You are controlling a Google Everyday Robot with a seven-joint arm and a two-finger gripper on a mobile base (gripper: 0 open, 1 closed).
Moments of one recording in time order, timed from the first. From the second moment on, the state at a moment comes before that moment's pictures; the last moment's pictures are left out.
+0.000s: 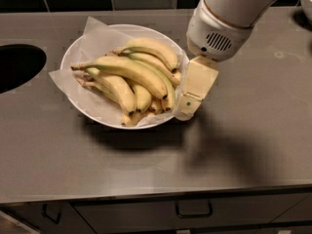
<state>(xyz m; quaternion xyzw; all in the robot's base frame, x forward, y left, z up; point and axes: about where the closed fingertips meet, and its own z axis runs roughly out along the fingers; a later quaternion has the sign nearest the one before) 0.461 -0.068 0.966 -0.61 0.77 0.05 0.17</state>
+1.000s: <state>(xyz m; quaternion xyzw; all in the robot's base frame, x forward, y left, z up) 0.466 -0.041 0.965 -0.61 0.77 0.07 0.18</state>
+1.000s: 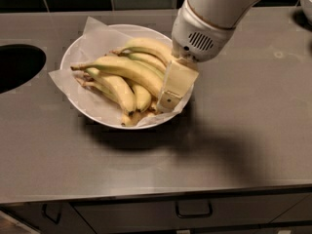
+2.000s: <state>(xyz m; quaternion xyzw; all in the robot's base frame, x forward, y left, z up) 0.482 -0.004 0.962 -0.62 0.76 0.09 0.18</state>
